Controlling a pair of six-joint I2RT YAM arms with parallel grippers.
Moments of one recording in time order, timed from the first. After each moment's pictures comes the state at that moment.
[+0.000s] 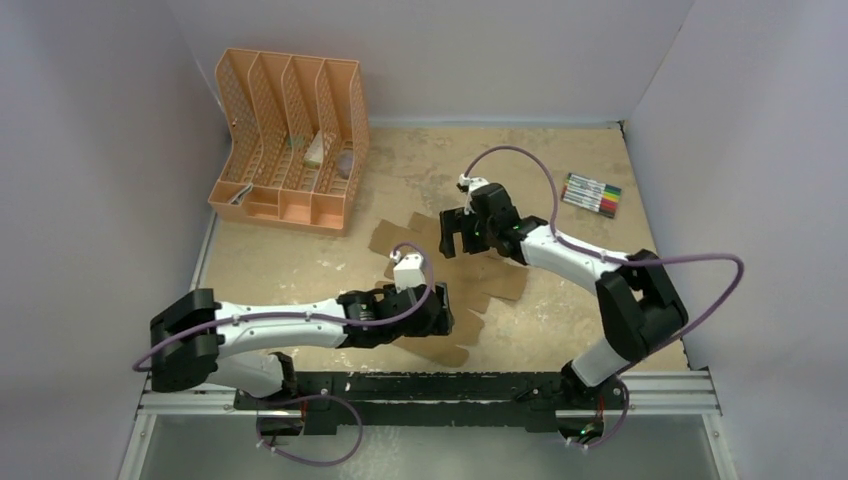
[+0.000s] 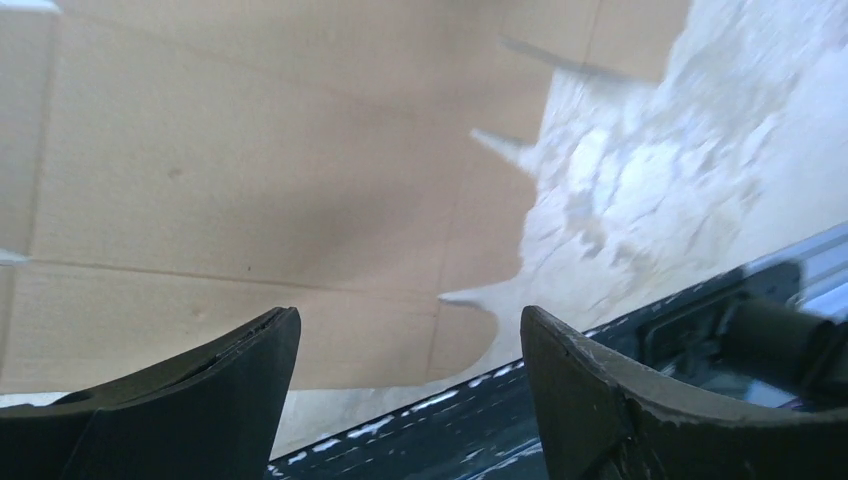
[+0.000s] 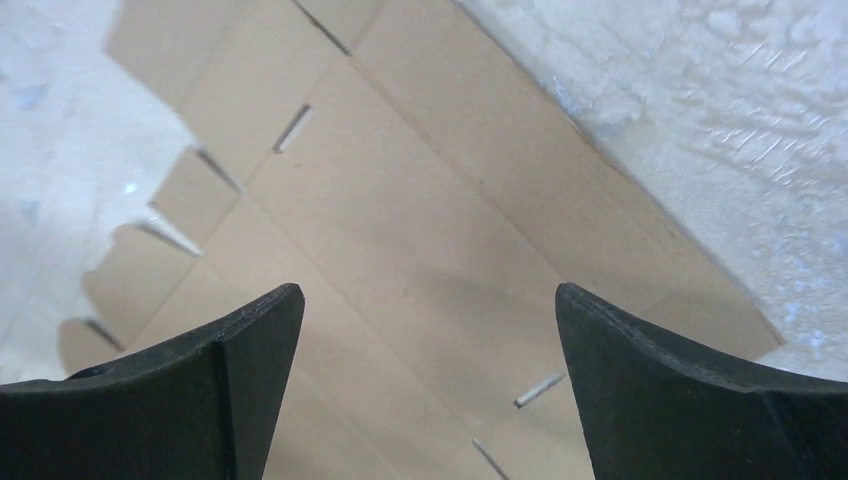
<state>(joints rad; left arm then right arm) -1.24 1.36 0.77 -0.30 -0.37 -1.10 0.57 1.62 0.97 -0.18 -0.03 0.33</state>
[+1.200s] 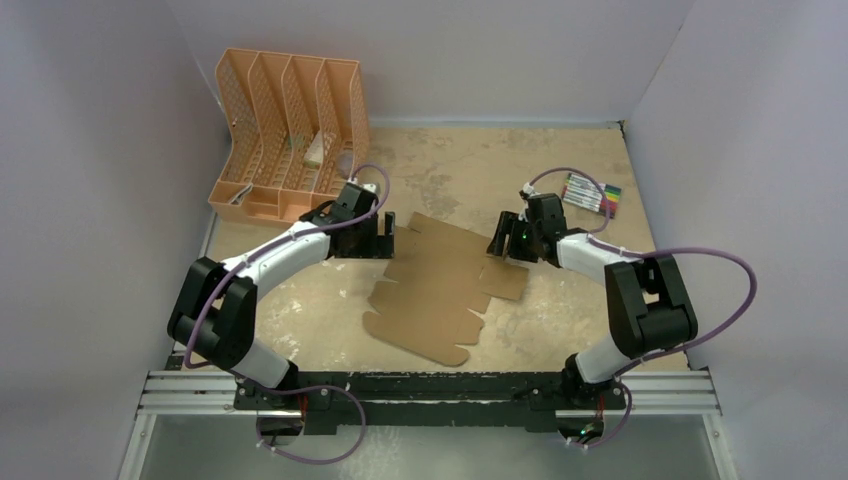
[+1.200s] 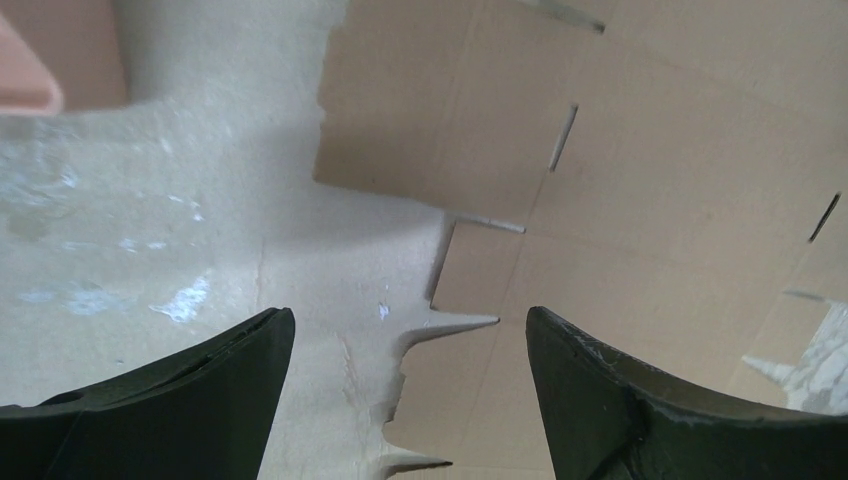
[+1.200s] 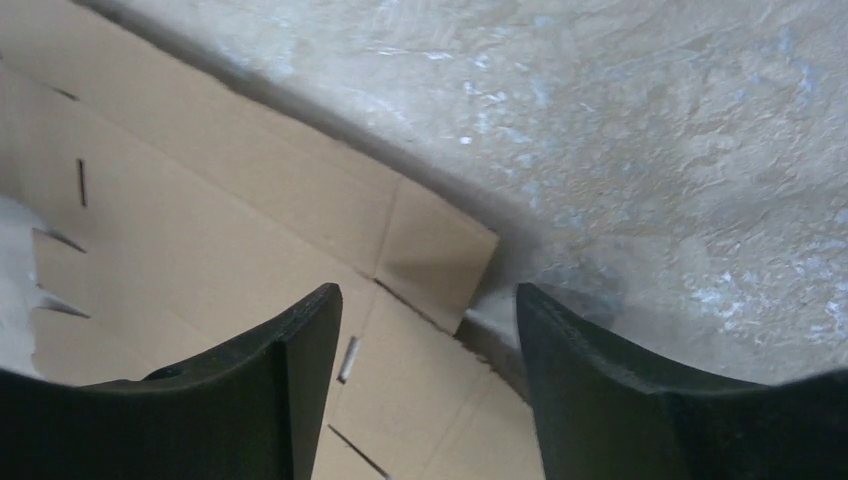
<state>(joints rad) -0.49 1.53 1.01 -0.46 -0.04 -0.44 0.24 1.53 0.76 -0.11 -0.18 0.43</state>
